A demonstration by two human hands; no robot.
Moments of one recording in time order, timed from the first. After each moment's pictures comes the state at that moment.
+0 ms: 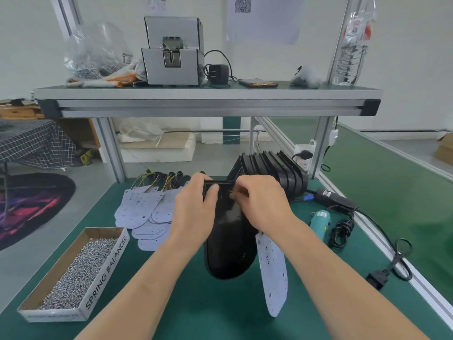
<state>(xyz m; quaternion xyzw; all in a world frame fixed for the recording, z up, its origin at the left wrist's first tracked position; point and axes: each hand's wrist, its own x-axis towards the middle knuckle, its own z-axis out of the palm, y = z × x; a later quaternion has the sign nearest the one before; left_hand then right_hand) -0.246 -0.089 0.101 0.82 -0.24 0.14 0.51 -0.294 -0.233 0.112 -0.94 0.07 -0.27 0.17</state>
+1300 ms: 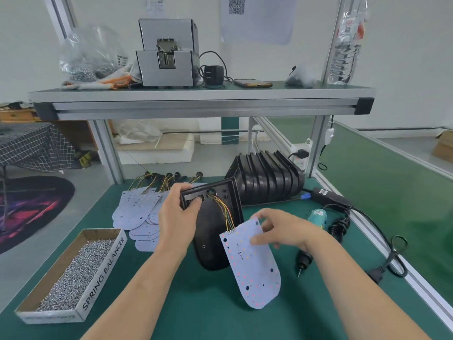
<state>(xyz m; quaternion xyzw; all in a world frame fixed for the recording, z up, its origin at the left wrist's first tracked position) -0.226 -0.080 0.067 0.77 -0.15 0.10 0.62 -0.318 -0.306 0.056 -0.87 0.11 0.09 0.47</state>
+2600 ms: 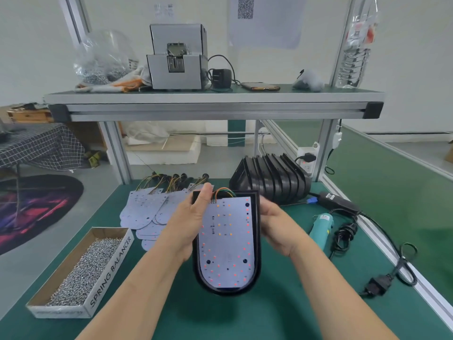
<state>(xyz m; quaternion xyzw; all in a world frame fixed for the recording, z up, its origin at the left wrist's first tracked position) -0.241 -0.075 0.088 0.69 -0.16 -0.17 0.69 -0.301 -0.260 0.057 -0.68 -0.01 -0.09 0.73</state>
